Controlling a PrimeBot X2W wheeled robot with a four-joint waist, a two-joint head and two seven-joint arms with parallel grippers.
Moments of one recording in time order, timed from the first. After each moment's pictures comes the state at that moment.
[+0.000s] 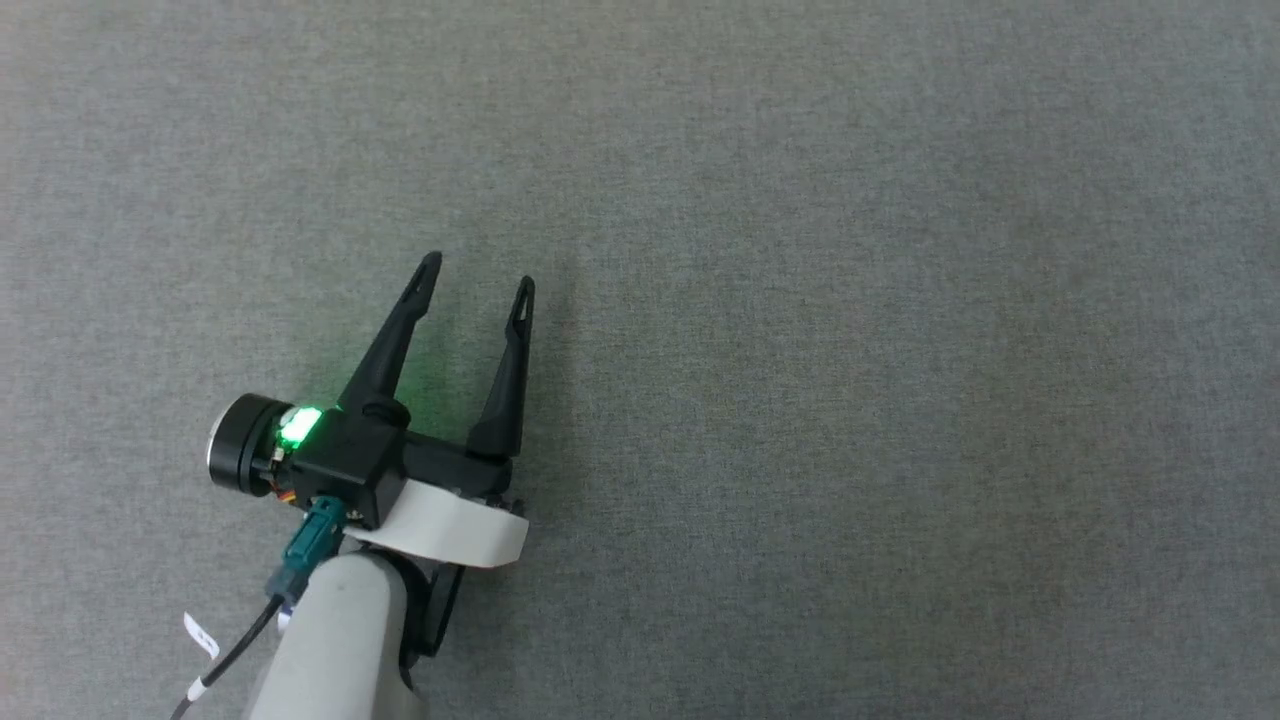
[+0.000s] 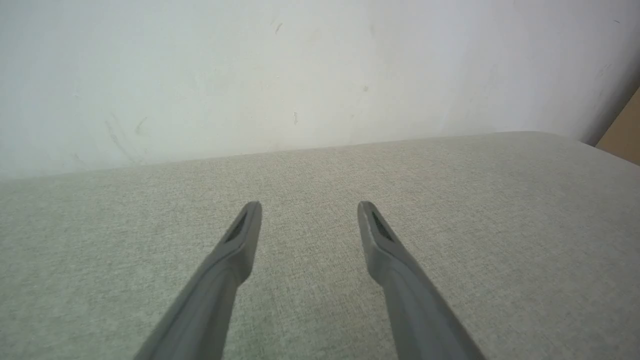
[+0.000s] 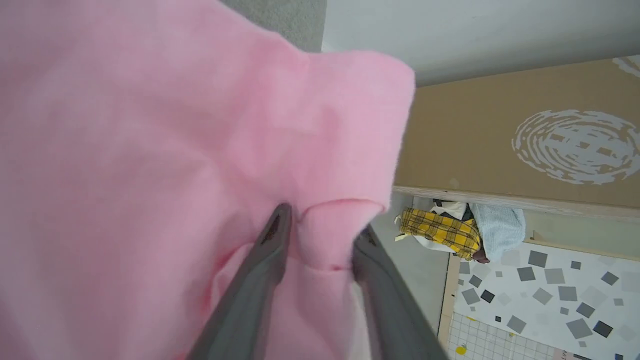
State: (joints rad) left arm -0.24 0.09 -0.16 -0.01 -0.02 -0.10 -0.26; right arm -0.48 -0.87 0.01 0.77 0.00 0.13 0.11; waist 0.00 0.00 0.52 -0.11
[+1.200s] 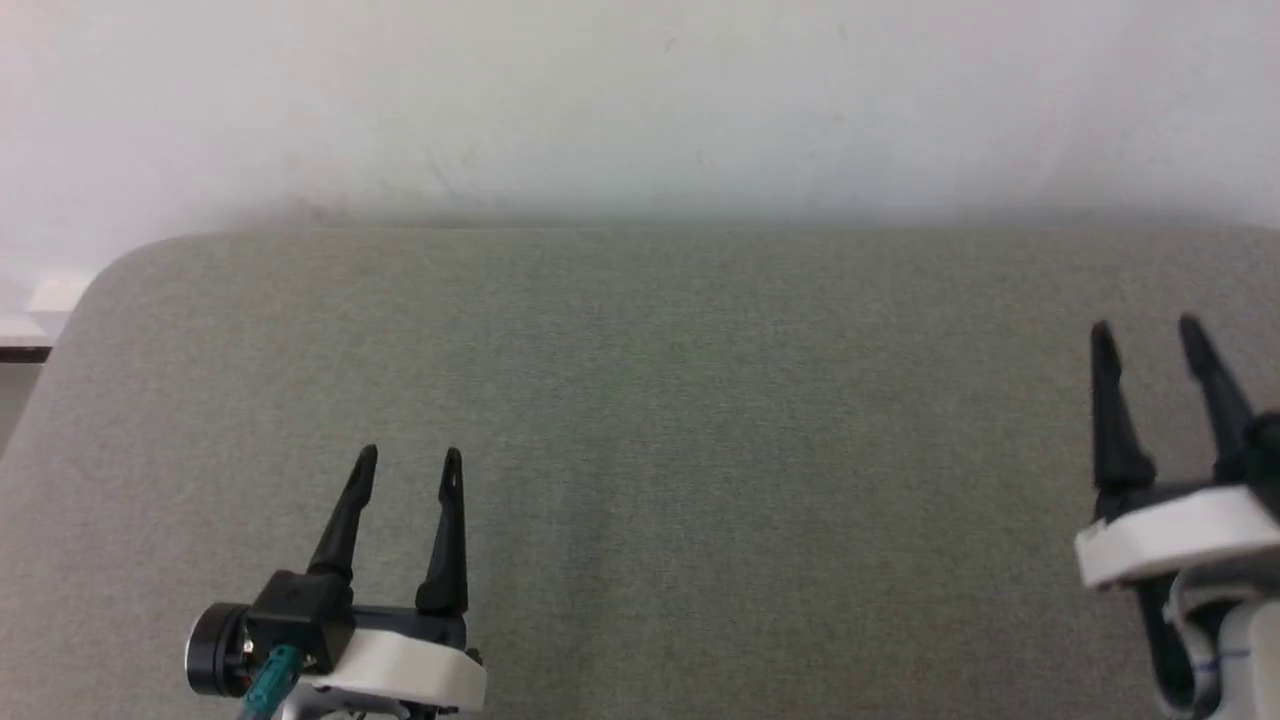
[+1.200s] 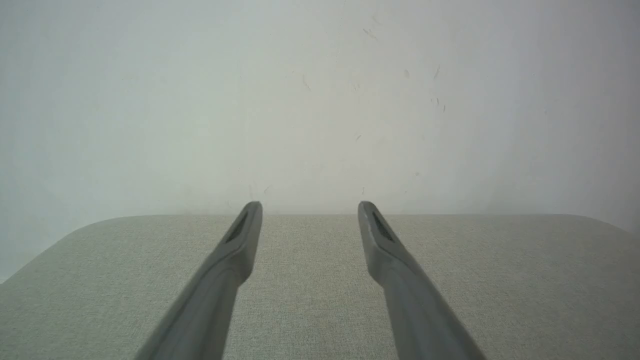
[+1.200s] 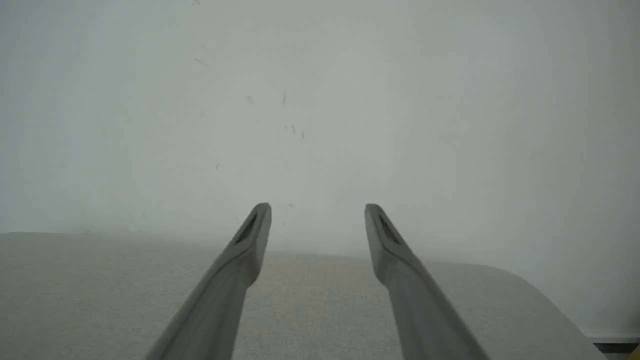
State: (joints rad) left arm 0.03 0.07 -0.07 -0.01 -0.10 -0.02 -0.26; right arm -0.15 -0.12 -0.14 0.03 0.10 0.13 -0.14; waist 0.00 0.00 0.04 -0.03
